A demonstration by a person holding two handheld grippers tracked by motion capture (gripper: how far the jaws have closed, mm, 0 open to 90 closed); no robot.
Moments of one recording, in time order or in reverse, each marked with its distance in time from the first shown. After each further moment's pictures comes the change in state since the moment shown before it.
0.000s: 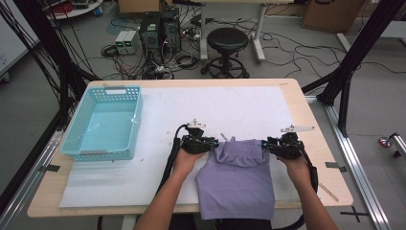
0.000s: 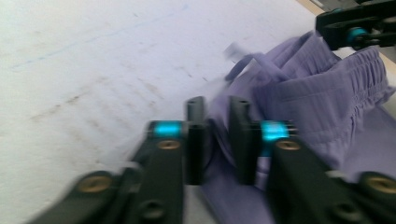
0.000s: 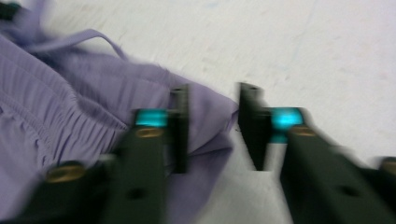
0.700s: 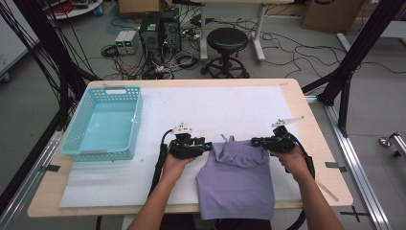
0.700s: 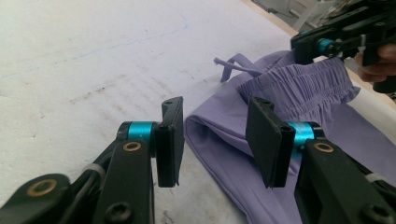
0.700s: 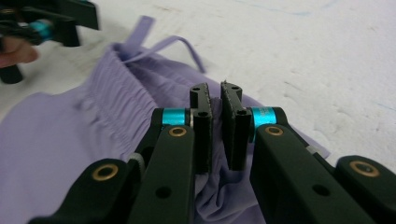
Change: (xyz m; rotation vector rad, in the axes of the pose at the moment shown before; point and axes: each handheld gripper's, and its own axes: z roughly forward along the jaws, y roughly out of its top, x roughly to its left) left arm 0.010 -0.020 -0.031 -0.098 -0.064 0.000; right arm 0.007 0.024 0.015 0.079 0.300 -0.070
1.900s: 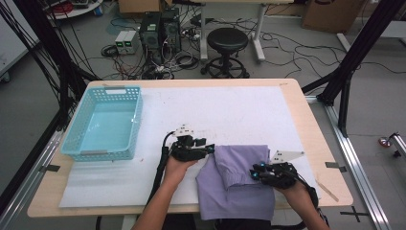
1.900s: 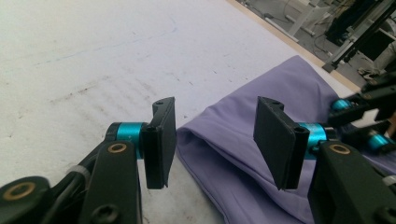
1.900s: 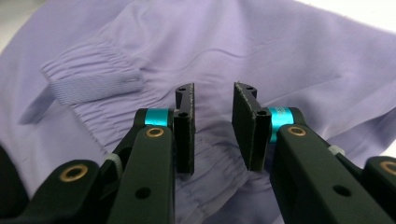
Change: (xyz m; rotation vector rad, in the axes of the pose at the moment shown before) left arm -0.010 -0.002 0.000 -0.015 -0.004 -0.011; right arm 0.067 -0.072 -0.013 0.021 -0.070 -0.177
